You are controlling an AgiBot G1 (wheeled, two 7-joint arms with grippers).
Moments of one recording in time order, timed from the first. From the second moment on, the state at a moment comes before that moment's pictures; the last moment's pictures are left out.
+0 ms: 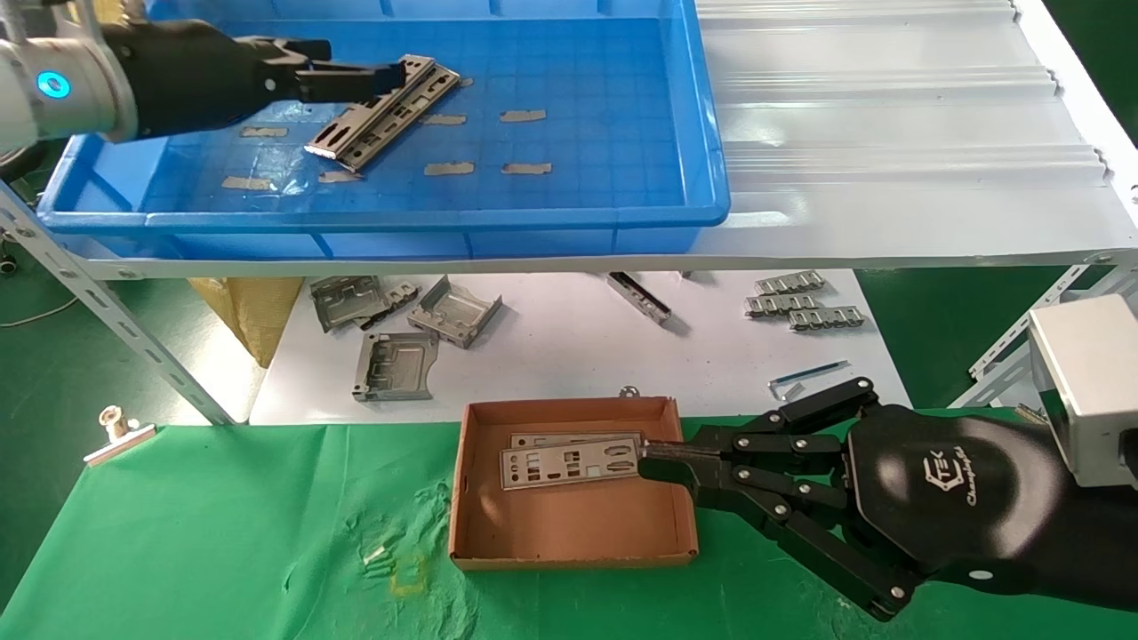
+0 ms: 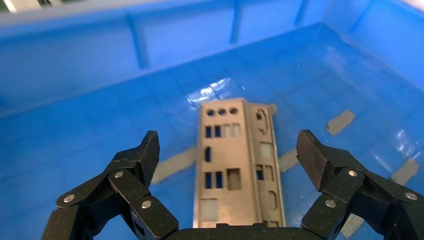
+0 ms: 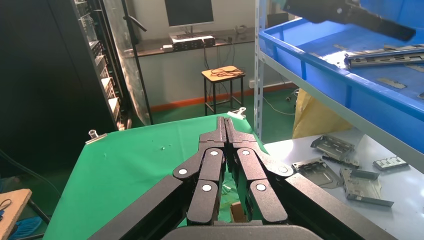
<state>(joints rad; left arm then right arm) -1.97 1.14 0.54 -0.14 1.35 1.00 -0.22 1.10 -0.56 -0.39 1.25 -0.65 -1.45 0.12</state>
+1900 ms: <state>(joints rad) -1.97 1.22 0.51 -0.01 1.31 0.88 -0.11 1.10 -0.56 -0.39 1.25 -0.64 -1.45 0.12</state>
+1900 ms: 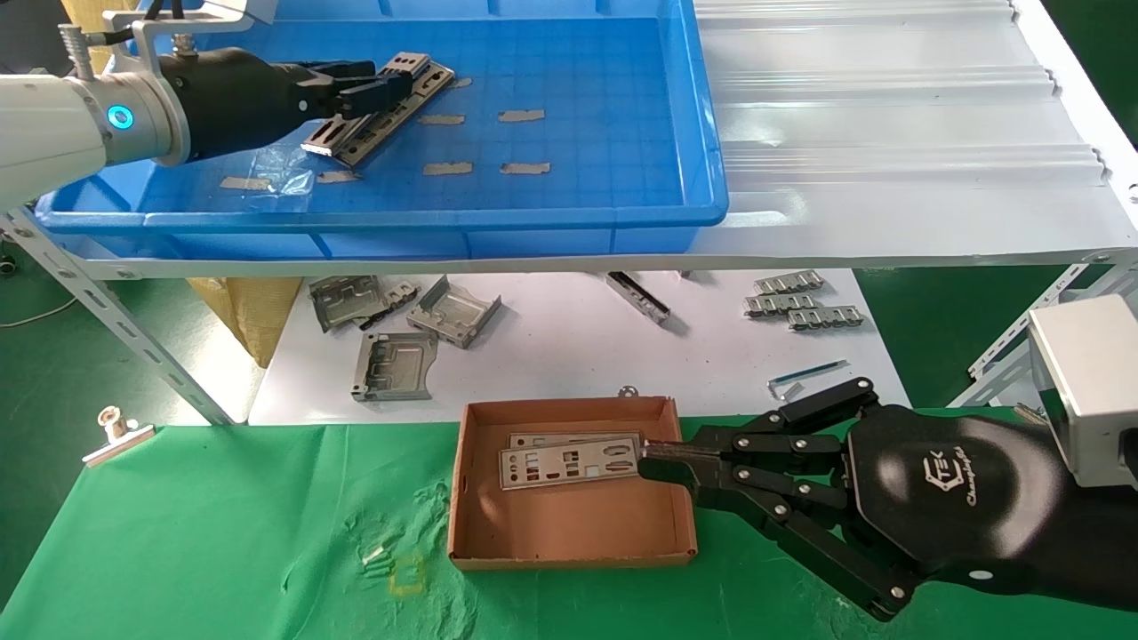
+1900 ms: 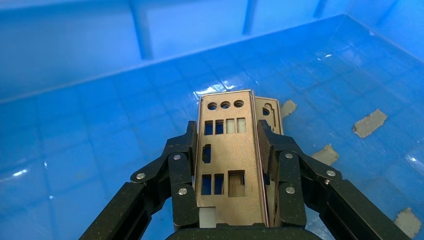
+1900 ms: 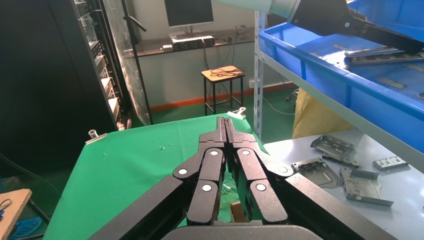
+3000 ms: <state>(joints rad) -2.03 1.16 0.52 -0.09 1.31 1.35 0.02 1.10 -0.56 -0.39 1.25 -0.64 -1.45 0.12</state>
